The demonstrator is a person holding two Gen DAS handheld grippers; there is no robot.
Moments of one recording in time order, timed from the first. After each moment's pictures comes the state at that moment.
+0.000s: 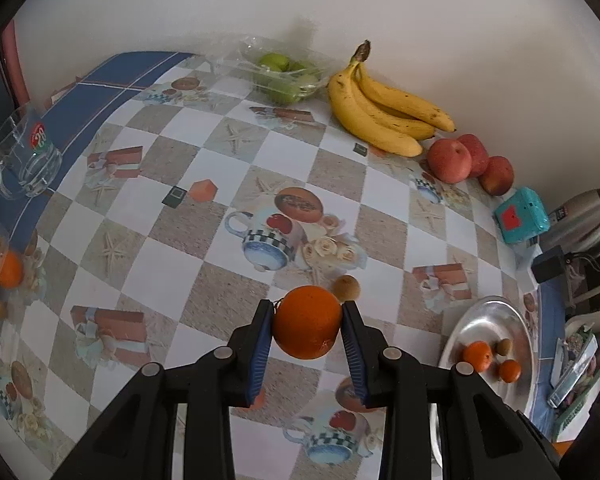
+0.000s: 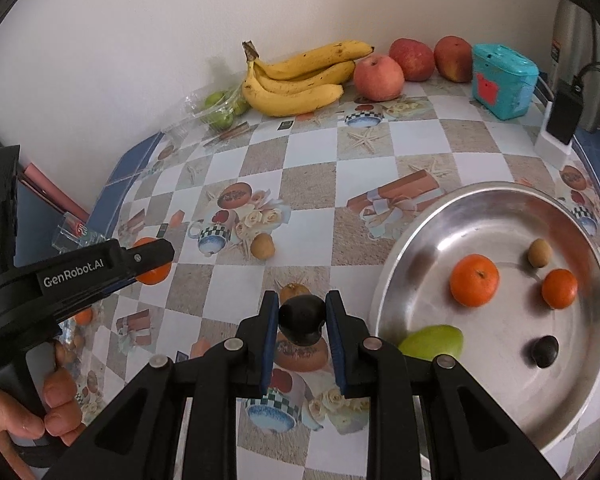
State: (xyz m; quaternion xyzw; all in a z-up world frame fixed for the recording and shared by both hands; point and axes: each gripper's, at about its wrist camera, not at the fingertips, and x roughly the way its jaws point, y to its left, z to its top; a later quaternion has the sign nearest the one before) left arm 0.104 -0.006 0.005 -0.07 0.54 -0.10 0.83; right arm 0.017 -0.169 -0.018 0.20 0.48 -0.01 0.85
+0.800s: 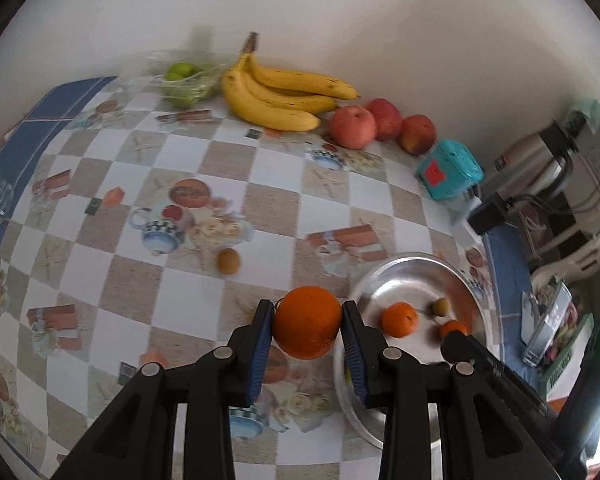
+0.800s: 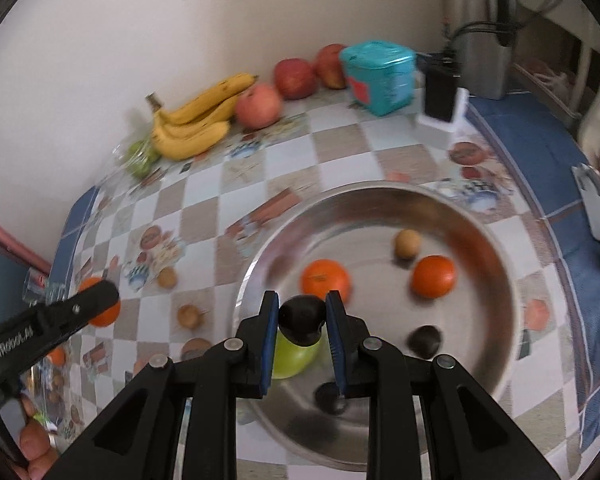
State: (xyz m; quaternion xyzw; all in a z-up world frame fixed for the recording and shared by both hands) left arm 0.063 -0.092 0.027 -0.04 0.54 -0.19 0.82; right arm -0.028 -0.267 -0.008 0.25 0.46 -0.13 0.84
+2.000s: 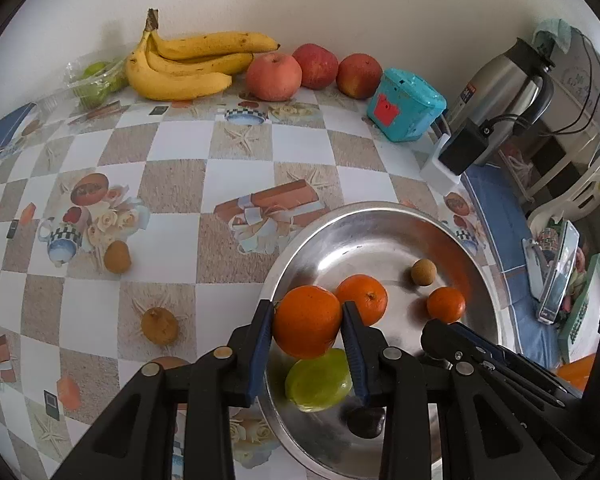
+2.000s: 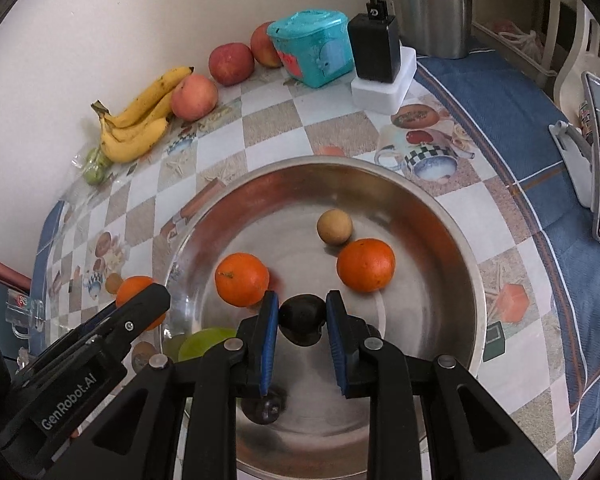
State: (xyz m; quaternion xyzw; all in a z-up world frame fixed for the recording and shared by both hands) left arm 0.053 -0.168 -0.033 0.02 0.54 -0.26 0.80; right arm -0.034 -0.301 -0.049 0.26 0.50 -0.16 0.81
